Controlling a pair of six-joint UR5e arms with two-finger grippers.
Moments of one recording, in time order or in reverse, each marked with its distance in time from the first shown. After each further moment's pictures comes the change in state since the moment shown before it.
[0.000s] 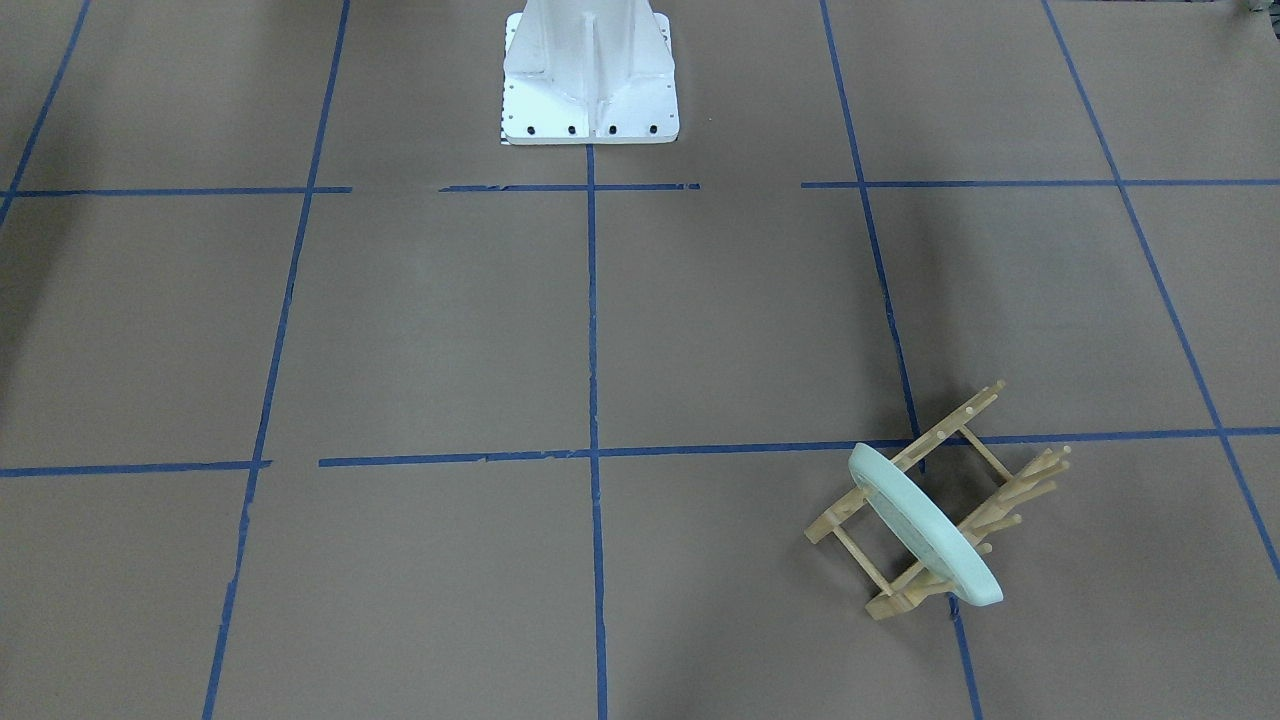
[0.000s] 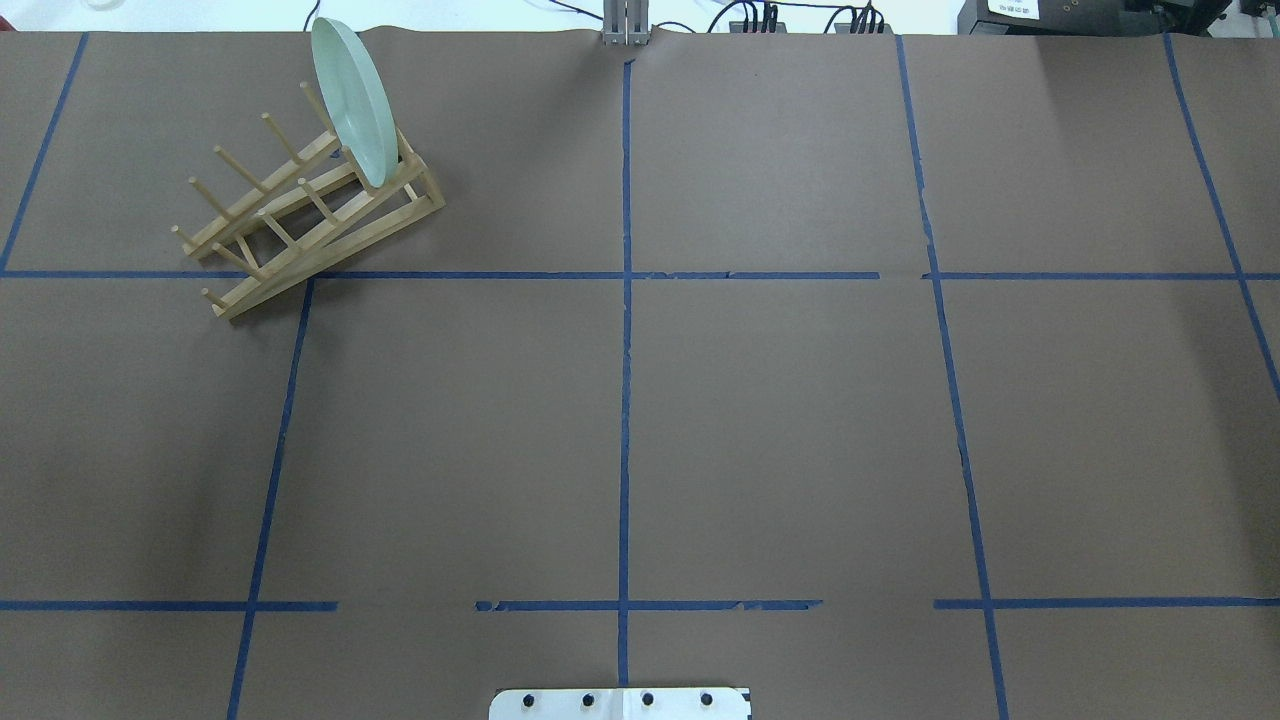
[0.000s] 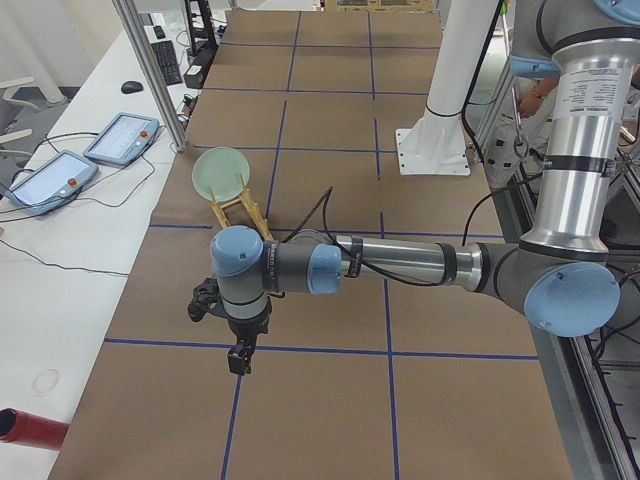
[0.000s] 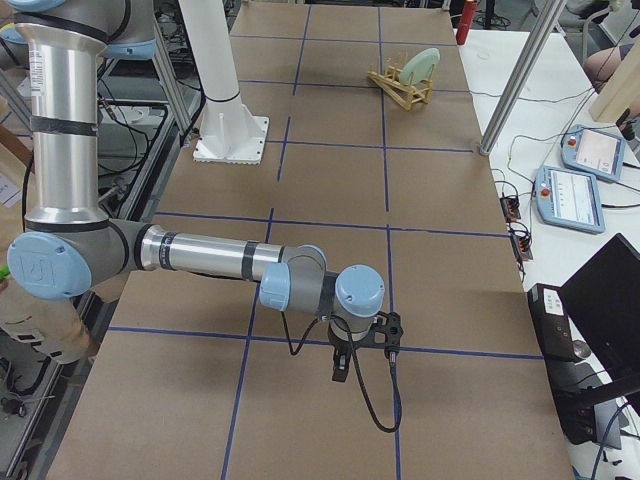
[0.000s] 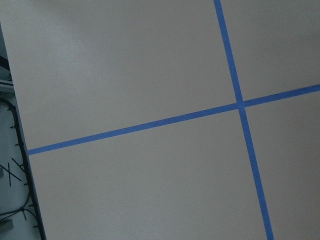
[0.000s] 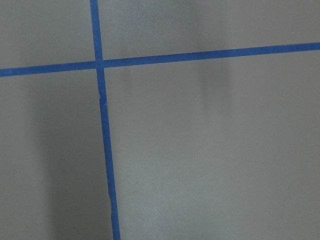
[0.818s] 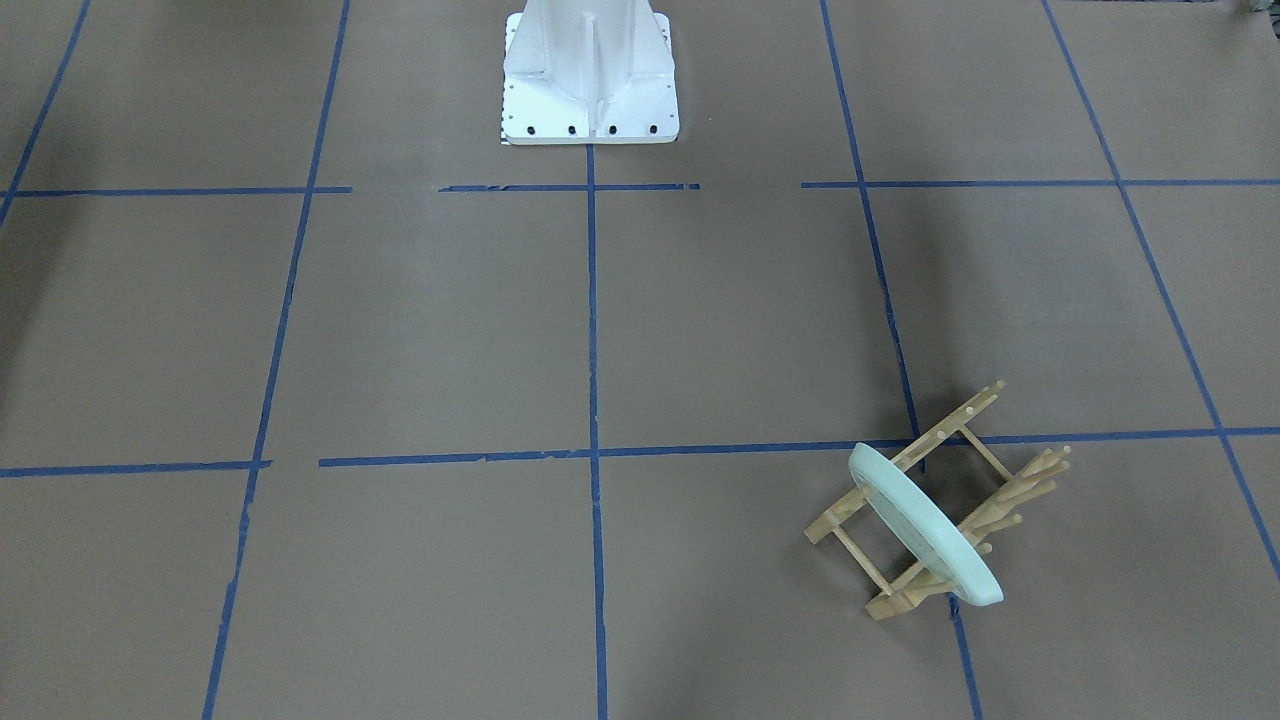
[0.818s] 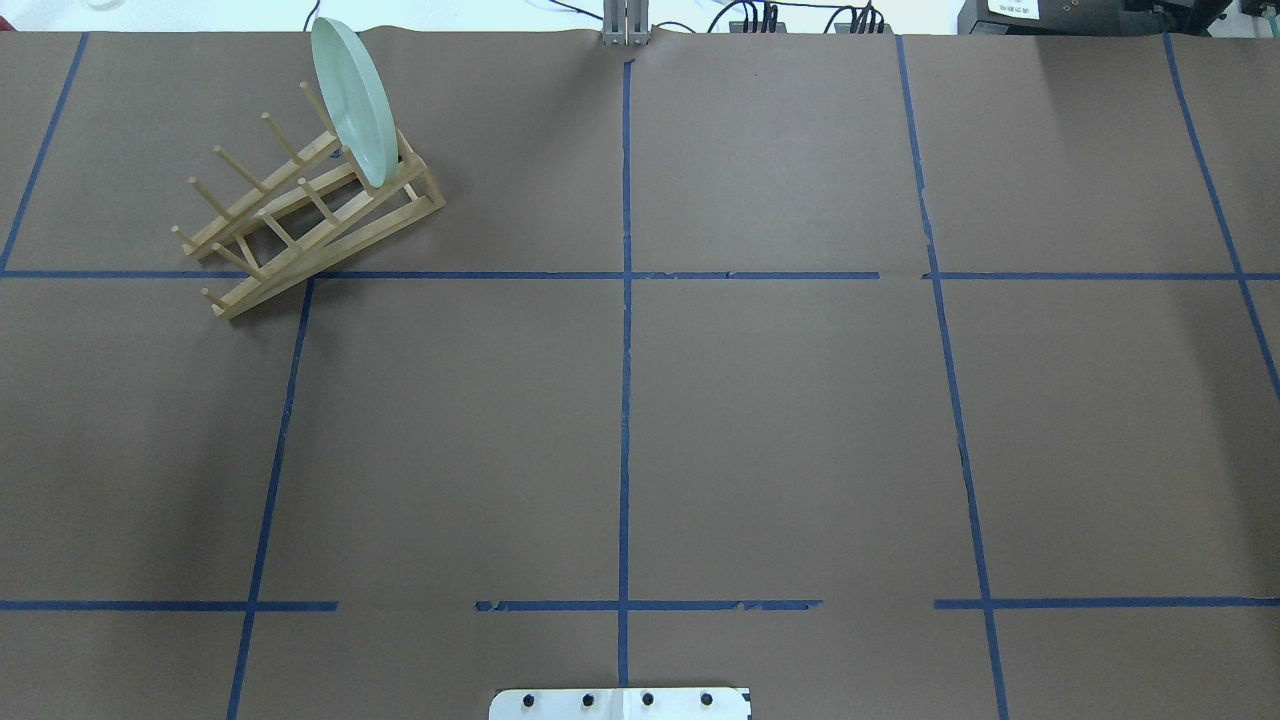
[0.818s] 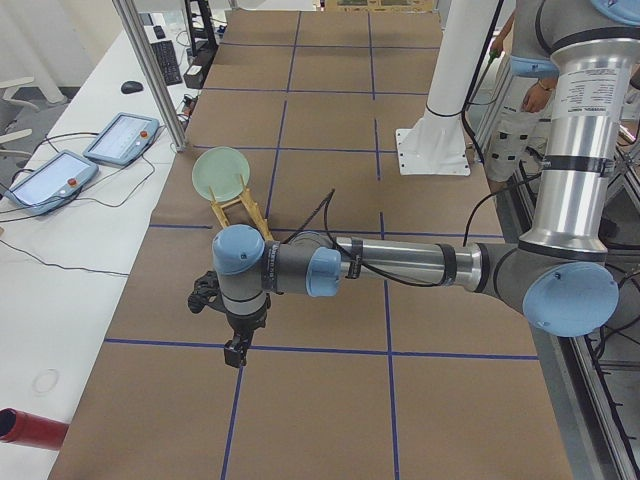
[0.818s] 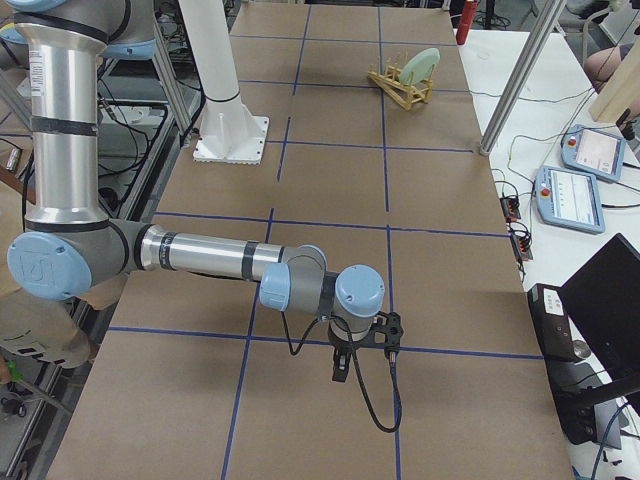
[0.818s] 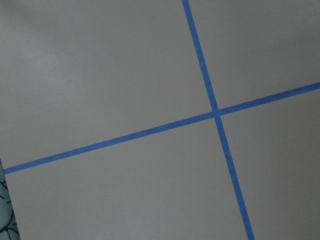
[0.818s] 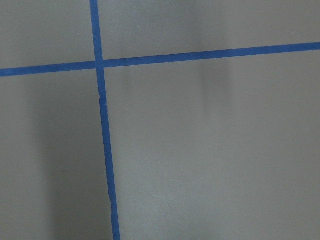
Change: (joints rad) left arm 0.017 0.012 0.012 -0.097 -0.018 0.010; right arm 0.000 0.000 0.000 0.000 0.000 0.000
